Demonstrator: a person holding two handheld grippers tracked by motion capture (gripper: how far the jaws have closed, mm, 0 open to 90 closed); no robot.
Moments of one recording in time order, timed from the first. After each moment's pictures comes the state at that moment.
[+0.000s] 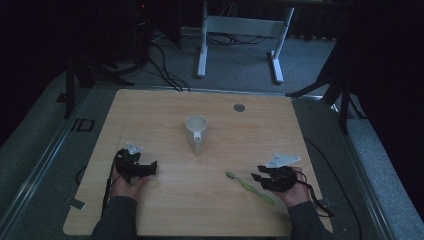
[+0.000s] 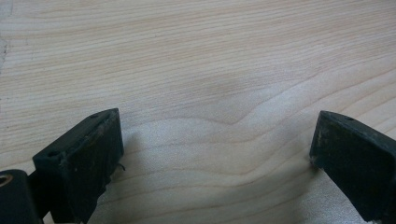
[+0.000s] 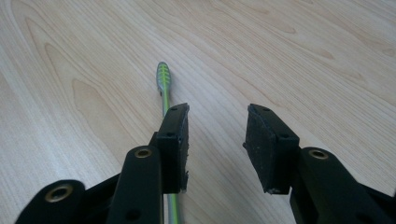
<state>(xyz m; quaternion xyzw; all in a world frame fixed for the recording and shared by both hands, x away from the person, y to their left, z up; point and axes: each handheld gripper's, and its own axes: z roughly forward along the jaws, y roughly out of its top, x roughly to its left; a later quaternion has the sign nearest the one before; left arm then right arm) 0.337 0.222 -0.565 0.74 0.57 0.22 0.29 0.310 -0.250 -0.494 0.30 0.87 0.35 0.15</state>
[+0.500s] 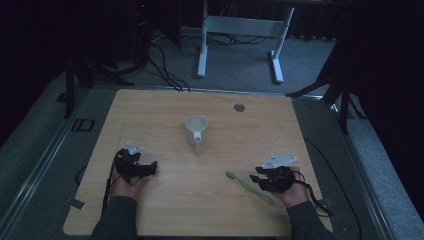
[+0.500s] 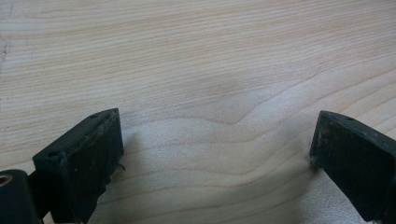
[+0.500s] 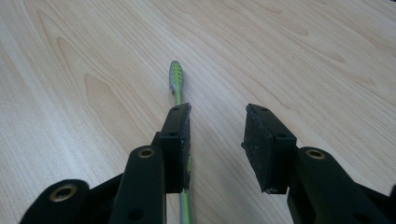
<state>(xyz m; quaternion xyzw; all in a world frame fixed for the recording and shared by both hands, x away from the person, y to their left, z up) 0.337 0.222 -0.565 0.74 0.57 0.22 0.29 0.307 -0.241 -0.488 0.29 0.89 0.33 0.15</state>
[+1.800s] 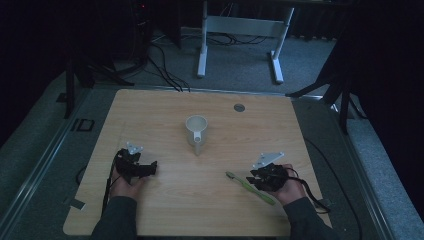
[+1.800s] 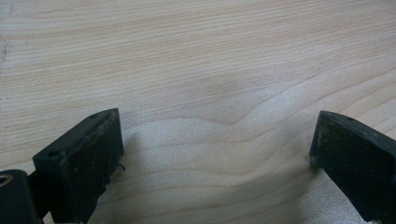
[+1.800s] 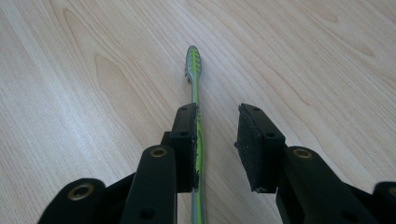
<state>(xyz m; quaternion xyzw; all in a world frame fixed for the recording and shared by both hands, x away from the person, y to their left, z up) 0.337 0.222 -0.565 0.74 0.57 0.22 0.29 0.311 -0.220 -0.483 0.27 0.92 0.27 0.13</state>
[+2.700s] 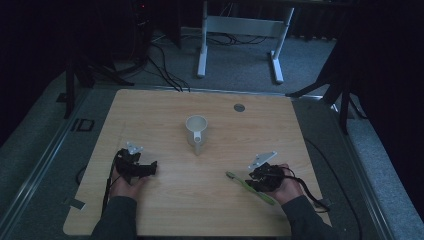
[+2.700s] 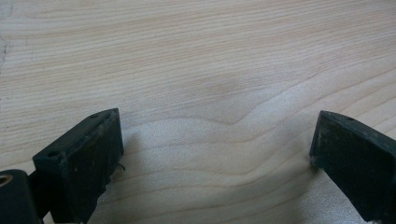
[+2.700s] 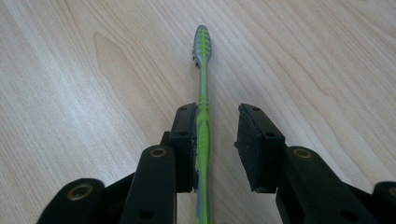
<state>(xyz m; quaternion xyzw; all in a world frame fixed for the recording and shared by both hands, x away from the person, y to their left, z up) 0.337 0.222 -0.565 0.74 0.57 0.22 0.30 0.316 -0.212 -0.489 0.26 0.93 0.22 0.10</state>
